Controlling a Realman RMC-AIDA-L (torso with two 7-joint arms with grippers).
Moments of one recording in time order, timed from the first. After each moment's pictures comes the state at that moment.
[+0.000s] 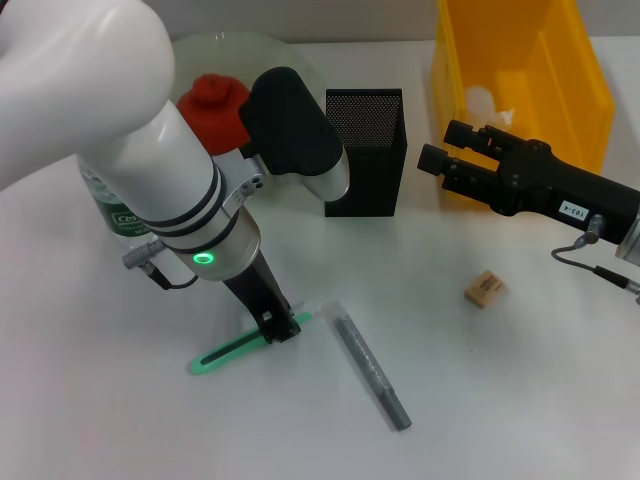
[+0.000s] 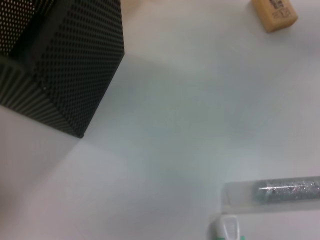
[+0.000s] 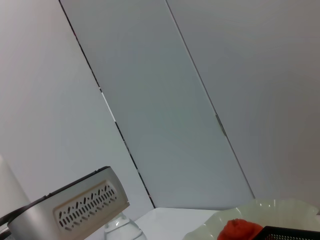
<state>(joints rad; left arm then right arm) -0.76 -2.08 1.81 1.08 2.47 1.35 -2.53 0.44 2.08 -0.95 -0.44 -1.41 -1.43 1.27</state>
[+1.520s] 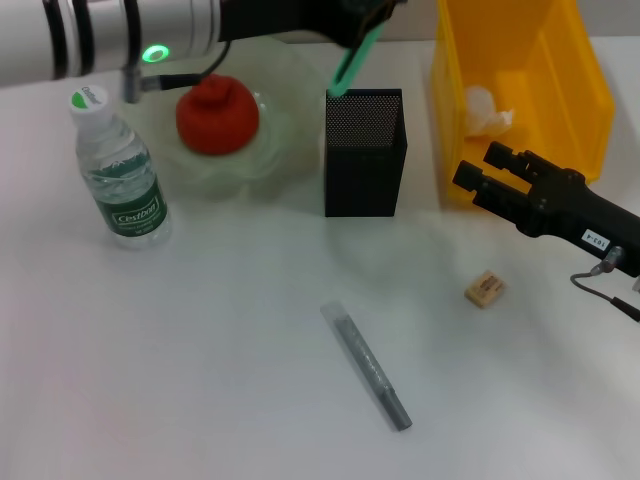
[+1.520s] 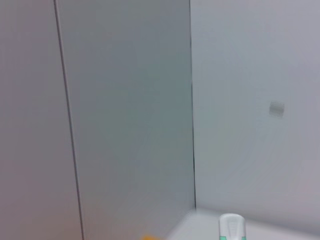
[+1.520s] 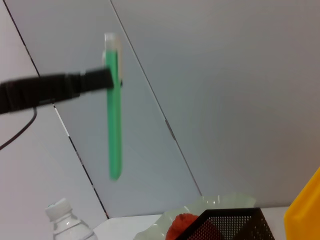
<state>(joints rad) -0.44 -2.07 1.51 1.49 1.82 0.92 -2.05 0.40 2.08 -0.83 -0.30 -1.41 -1.41 1.12</state>
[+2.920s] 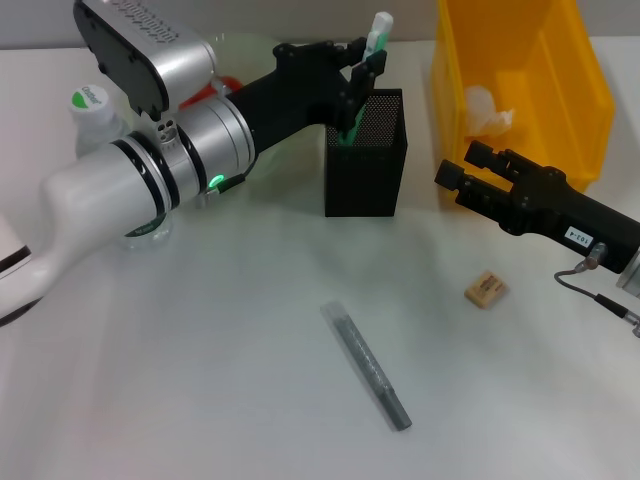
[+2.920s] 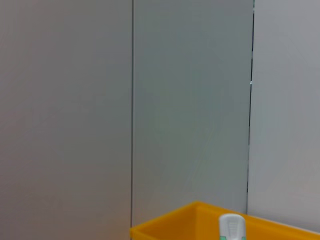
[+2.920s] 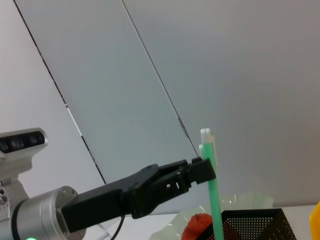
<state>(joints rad) -0.61 -2.08 1.85 0.56 0.45 0.77 -0.78 0.43 2.08 -0.84 -0.27 -1.41 -1.42 1.12</state>
